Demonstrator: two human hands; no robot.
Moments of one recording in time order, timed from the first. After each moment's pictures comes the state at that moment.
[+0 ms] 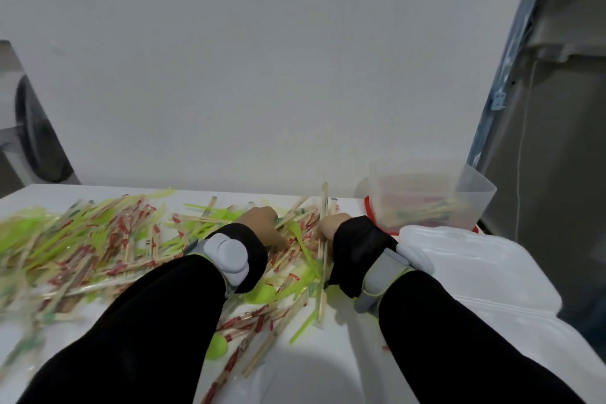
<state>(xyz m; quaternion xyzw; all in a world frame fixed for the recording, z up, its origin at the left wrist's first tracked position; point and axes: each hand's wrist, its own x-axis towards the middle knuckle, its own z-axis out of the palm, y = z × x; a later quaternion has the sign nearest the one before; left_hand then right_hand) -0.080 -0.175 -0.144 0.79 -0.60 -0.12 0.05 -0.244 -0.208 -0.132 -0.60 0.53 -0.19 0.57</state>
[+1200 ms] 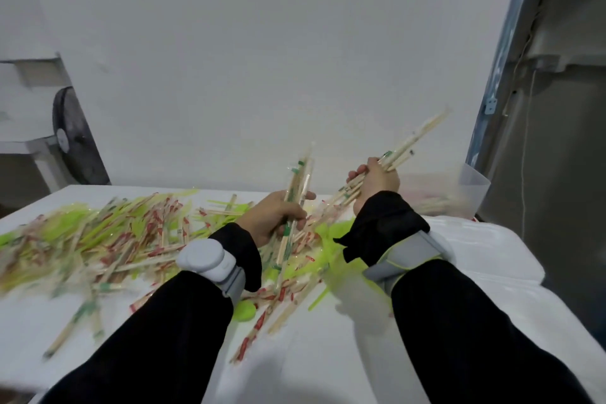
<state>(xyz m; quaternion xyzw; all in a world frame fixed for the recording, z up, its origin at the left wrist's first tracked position) -0.113 -0.083 -0.100 0.56 -0.50 -0.46 0.47 -0.255 -0.168 -0.073 -0.22 0.33 -0.66 0.64</state>
